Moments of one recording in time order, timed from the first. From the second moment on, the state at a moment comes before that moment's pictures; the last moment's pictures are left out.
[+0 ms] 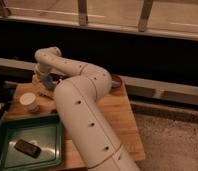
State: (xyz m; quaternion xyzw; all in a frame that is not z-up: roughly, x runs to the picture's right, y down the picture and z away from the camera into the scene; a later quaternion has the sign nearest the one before) arm -0.352 -0.075 0.930 -0.29 -0.18 0.34 0.88
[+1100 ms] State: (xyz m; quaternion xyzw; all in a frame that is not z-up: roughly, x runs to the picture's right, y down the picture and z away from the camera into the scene) arm -0.353 -0.041 0.973 -0.33 -0.14 0.32 0.88
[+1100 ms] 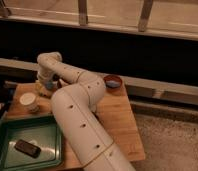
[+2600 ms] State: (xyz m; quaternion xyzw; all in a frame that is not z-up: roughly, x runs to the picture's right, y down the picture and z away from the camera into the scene) arm -0.326 -0.092 0.887 -0.31 -0.15 0.29 0.89
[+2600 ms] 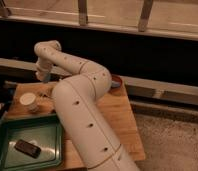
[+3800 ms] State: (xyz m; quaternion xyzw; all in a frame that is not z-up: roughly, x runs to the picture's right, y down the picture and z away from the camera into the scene) arm -0.405 0.010 0.730 -0.40 -0.22 0.14 0.88
